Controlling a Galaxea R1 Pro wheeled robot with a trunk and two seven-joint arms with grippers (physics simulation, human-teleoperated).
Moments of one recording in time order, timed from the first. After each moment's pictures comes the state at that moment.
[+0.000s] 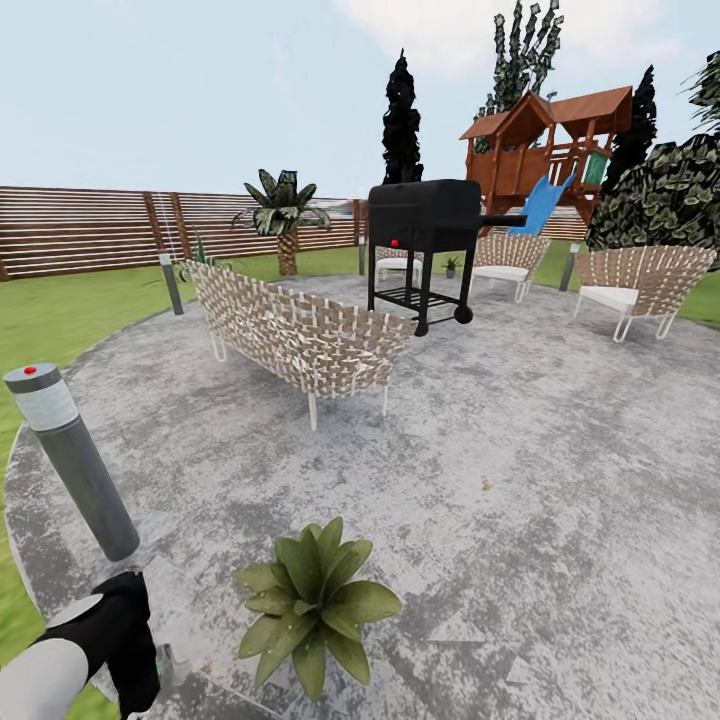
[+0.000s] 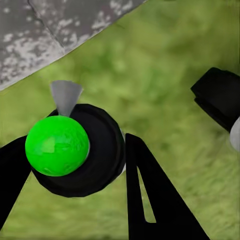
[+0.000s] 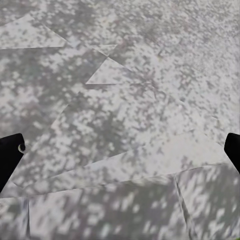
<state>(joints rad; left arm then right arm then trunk) -0.65 0.26 -0.05 -0.42 -1.10 0.44 -1.18 -0.35 -0.07 0.09 -0.04 -0.16 -0.44 -0.22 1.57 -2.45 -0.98</state>
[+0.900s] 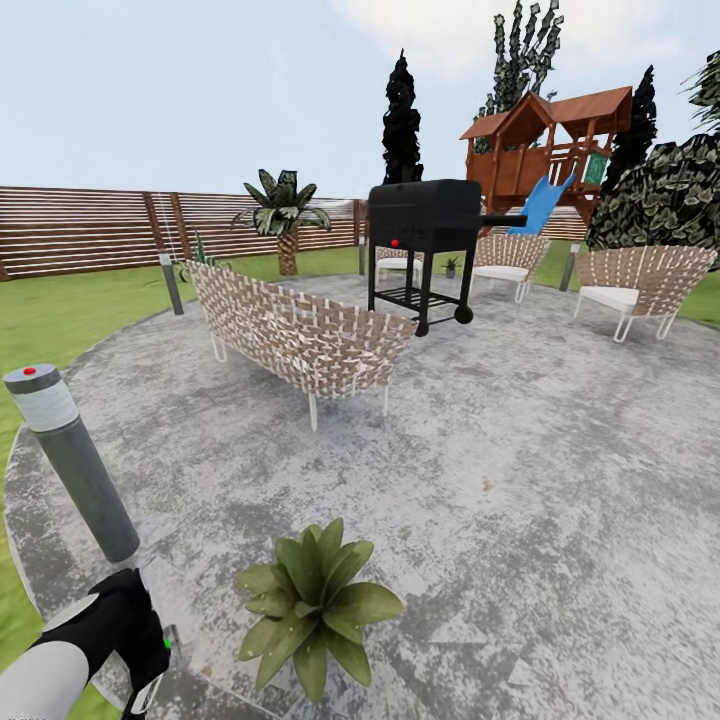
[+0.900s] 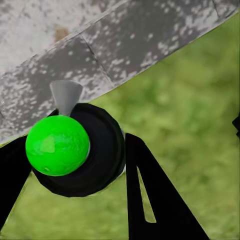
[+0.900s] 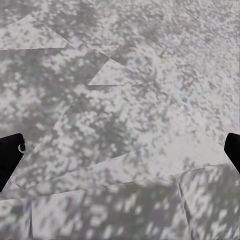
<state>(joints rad) -0.63 0.25 0.04 -0.47 -1.10 0.36 -1.03 -0.35 -0.07 0.09 -0.04 -0.16 -0.44 -0.22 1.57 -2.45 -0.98</state>
